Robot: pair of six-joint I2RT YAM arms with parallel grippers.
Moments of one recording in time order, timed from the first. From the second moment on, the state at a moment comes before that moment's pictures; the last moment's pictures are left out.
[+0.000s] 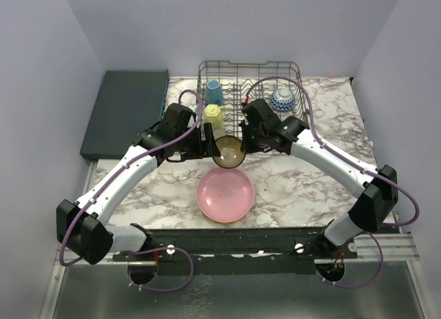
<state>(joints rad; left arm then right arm) -0.53 1.28 1.17 -0.69 0.26 -0.57 0.76 1.57 1.43 -0.76 0.13 0.45</state>
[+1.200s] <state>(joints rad) -0.56 1.32 1.16 -0.70 0.17 -0.58 0.84 1.62 1.52 -0.81 0.15 0.47</state>
